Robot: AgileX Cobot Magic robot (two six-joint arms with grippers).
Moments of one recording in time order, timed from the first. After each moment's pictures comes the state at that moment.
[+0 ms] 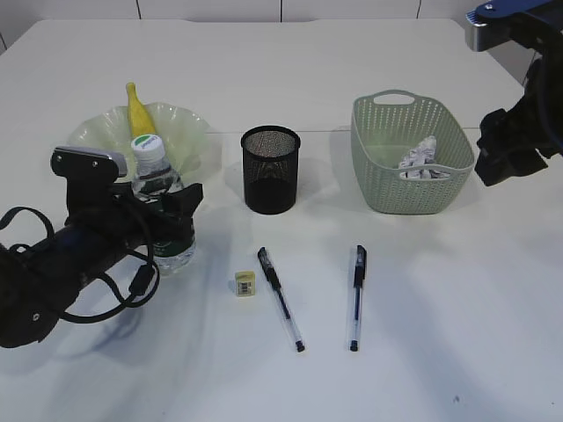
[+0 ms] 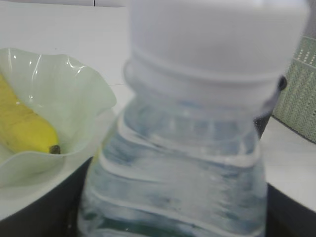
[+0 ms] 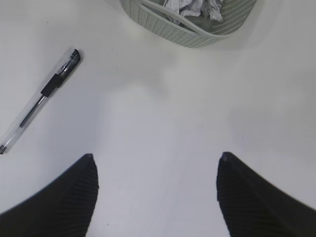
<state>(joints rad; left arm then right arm) -0.39 2.10 -0.68 0.02 -1.17 -0.18 0.26 1.47 -1.23 -0.18 1.00 -0.07</state>
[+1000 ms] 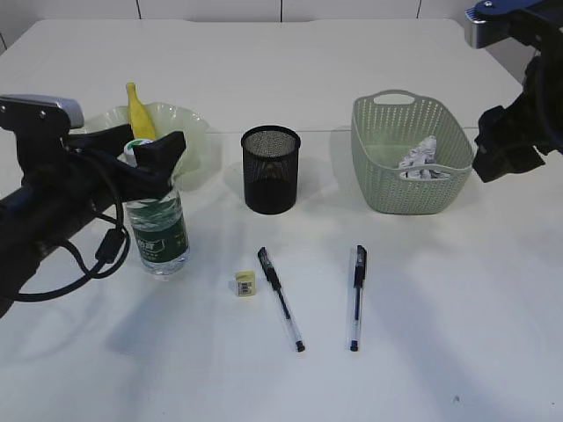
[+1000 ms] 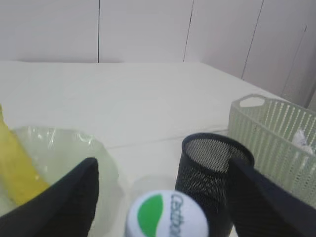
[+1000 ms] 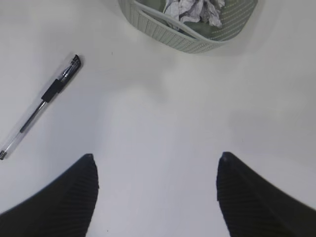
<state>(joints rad) -0.39 1.85 -0.60 0.02 -1.15 -0.16 0.26 1.47 -1.23 -0.18 0.98 -0.07</state>
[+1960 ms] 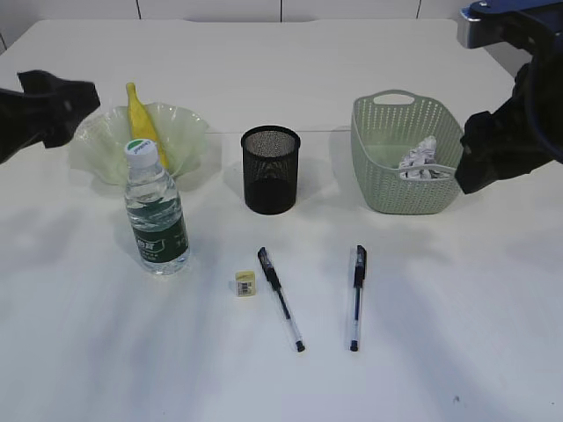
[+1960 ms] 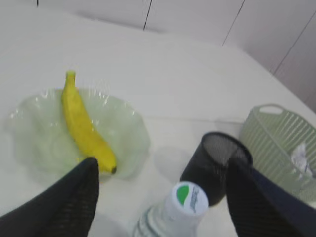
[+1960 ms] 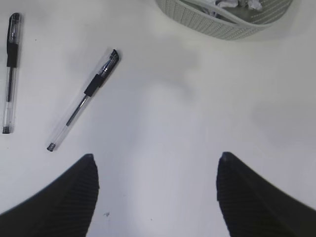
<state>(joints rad) -0.36 1.27 -0.59 -0.24 -0.37 -0.14 0.26 1.47 -1.23 -0.05 1.02 -0.07</state>
